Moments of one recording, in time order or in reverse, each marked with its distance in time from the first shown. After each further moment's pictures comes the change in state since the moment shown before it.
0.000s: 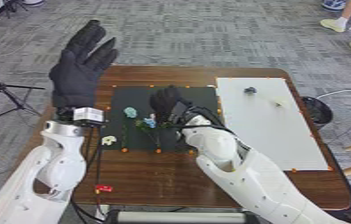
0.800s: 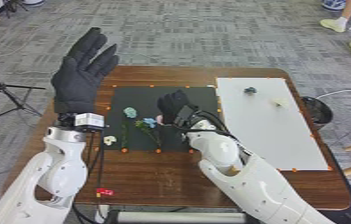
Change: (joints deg) left arm 2.3 -1.6 -0.5 -0.5 0.5 -0.2 -0.6; right arm -1.8 -0.1 1.4 2.1 -1.4 3.8 3.0
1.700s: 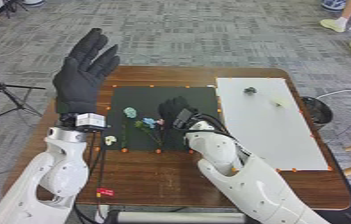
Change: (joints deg) left arm -0.2 -0.3 0.3 0.3 0.0 0.0 0.0; right arm -0.8 -0.9 1.2 -0.4 -0.9 -9.8 0.6
